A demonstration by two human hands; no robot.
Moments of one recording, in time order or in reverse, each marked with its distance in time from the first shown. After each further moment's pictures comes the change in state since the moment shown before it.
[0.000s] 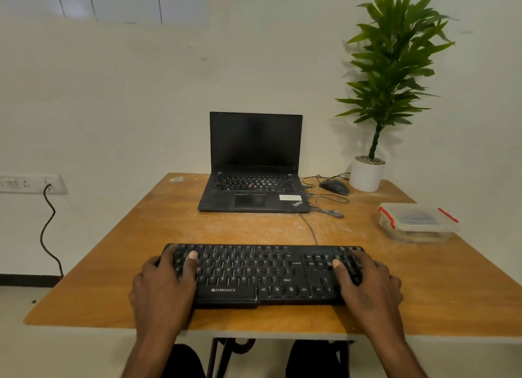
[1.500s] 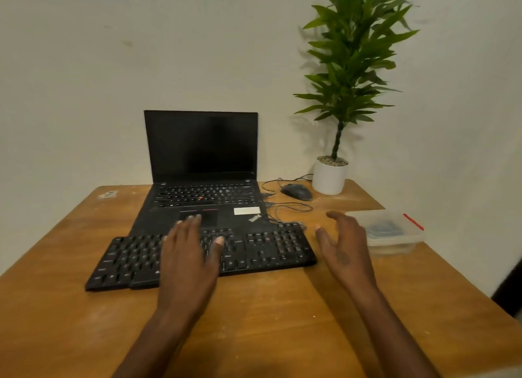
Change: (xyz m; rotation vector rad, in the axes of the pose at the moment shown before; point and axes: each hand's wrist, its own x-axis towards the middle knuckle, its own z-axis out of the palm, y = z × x) left_hand 0.066 0.124 0.109 -0.143 -0.095 0.444; right_hand 0.140 -0.001 -0.018 0.172 0.168 -0.206
